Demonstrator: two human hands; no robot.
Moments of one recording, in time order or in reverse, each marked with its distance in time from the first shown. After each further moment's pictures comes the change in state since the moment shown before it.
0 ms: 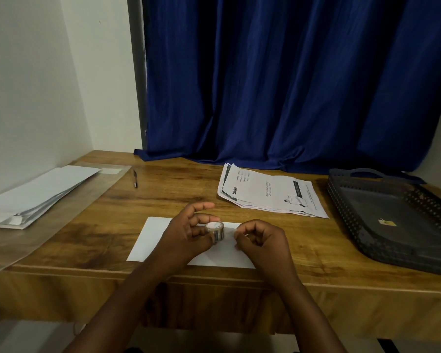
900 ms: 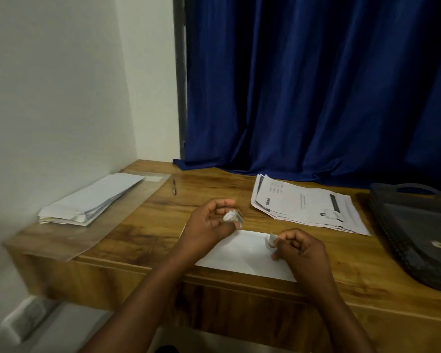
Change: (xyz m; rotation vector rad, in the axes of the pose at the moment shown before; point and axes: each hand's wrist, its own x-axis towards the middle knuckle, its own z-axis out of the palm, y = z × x) left_hand 0.003 0.028 -0.023 0.052 0.198 0.002; right_hand 0.004 -0.004 -0.004 0.003 0.036 0.070
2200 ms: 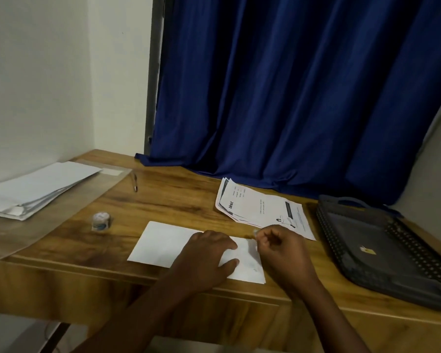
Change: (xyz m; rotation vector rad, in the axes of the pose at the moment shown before) left_hand -0.006 -0.038 0.065 0.925 -0.302 0.303; right_hand 0.017 -0.005 -0.047 -0.500 0.029 -0.097
